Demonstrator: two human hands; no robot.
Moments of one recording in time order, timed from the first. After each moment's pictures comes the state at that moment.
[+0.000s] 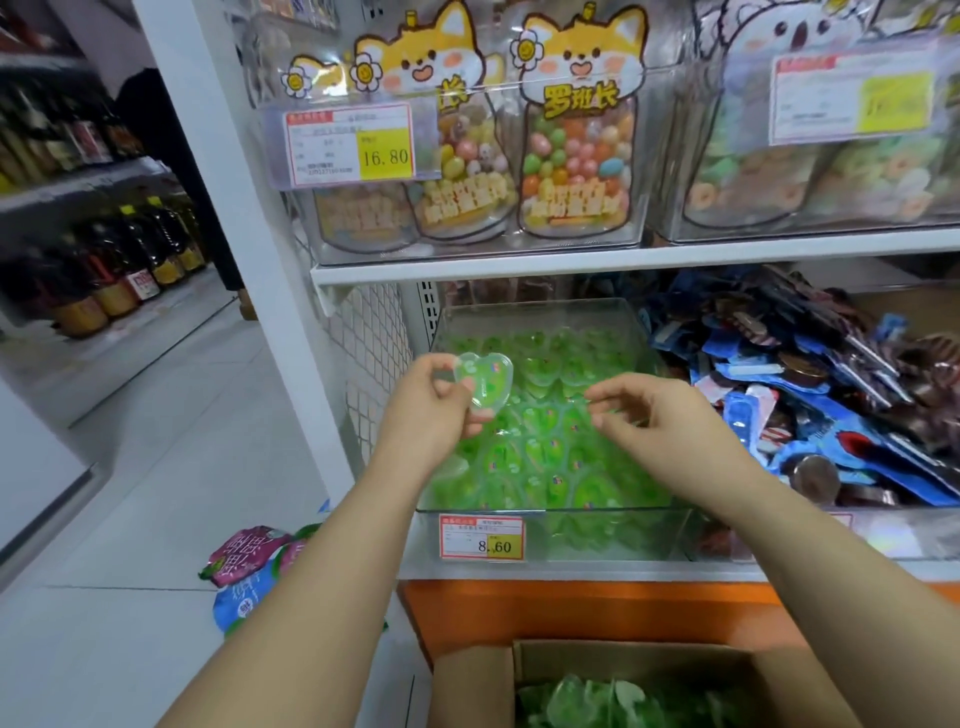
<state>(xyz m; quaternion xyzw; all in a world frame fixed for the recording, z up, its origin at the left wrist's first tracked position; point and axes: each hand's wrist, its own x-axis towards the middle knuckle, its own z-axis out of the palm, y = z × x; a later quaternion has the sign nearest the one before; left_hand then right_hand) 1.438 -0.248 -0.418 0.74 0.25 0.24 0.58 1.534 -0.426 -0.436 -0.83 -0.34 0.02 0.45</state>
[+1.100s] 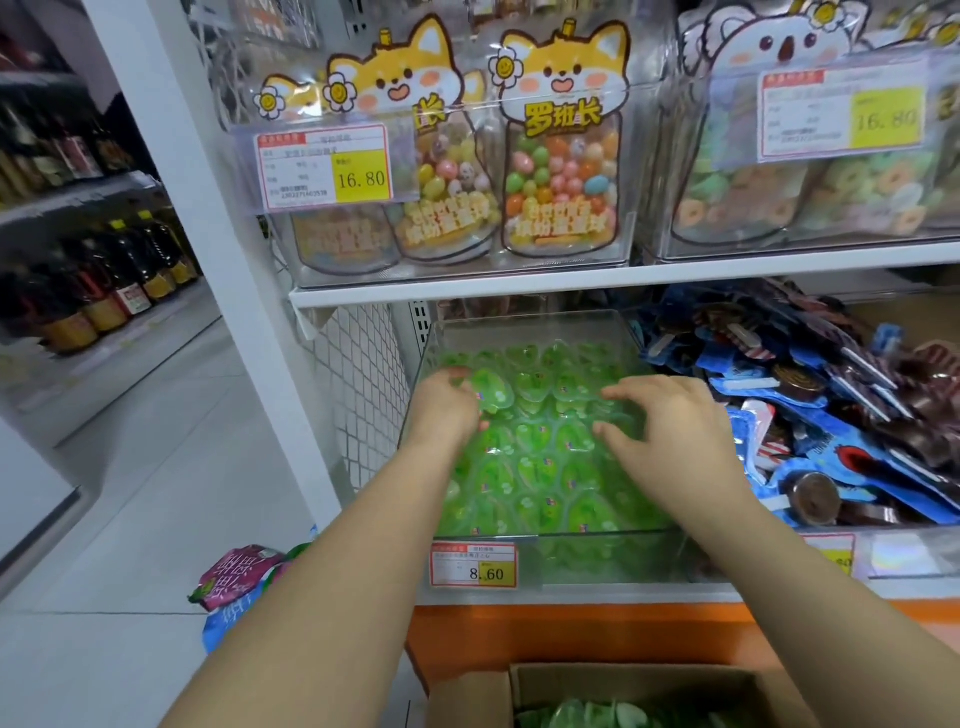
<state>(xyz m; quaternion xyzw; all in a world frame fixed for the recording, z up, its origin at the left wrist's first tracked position) 1.504 -0.232 -0.439 0.72 0.34 0.21 0.56 1.538 -0.425 -0.437 -0.92 -0.25 -0.14 0.28</state>
